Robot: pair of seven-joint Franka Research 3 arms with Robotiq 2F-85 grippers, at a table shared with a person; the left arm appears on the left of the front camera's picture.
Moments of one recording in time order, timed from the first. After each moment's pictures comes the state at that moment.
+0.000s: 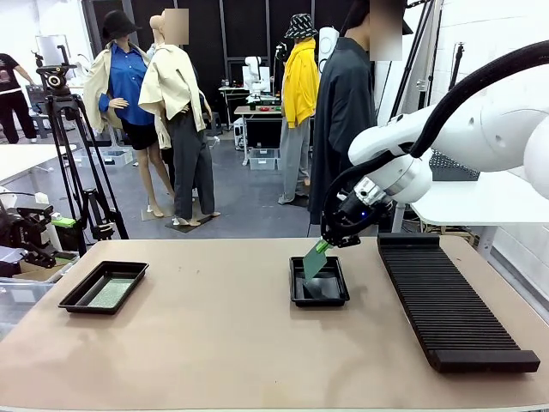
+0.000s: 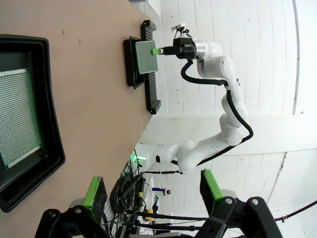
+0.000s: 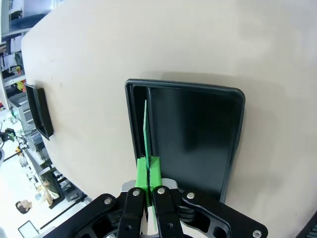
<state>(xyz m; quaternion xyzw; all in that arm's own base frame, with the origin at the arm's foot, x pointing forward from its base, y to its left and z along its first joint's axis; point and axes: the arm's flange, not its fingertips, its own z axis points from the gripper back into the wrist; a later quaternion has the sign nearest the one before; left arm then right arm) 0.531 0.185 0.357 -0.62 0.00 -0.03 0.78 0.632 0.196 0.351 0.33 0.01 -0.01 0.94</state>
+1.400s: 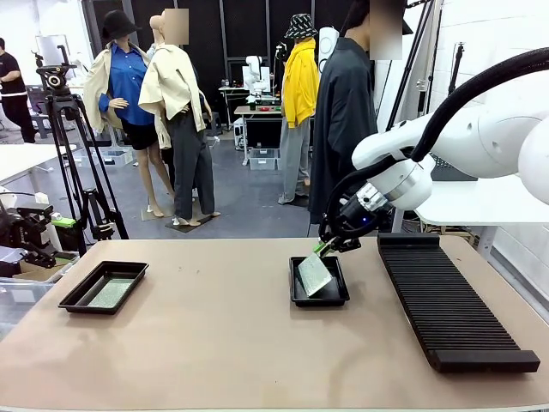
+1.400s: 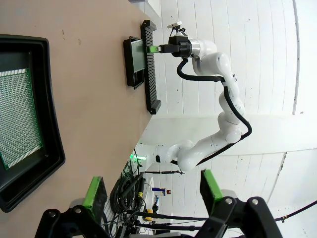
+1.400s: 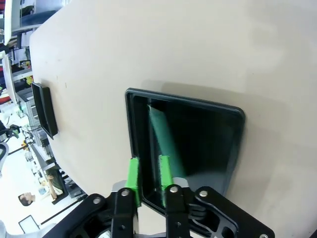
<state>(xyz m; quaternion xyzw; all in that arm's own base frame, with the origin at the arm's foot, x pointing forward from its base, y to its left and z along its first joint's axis) 0.530 0.185 0.357 -0.62 0.00 -0.03 0.78 0.641 0.187 0.334 0.36 0.00 0.00 0.93</state>
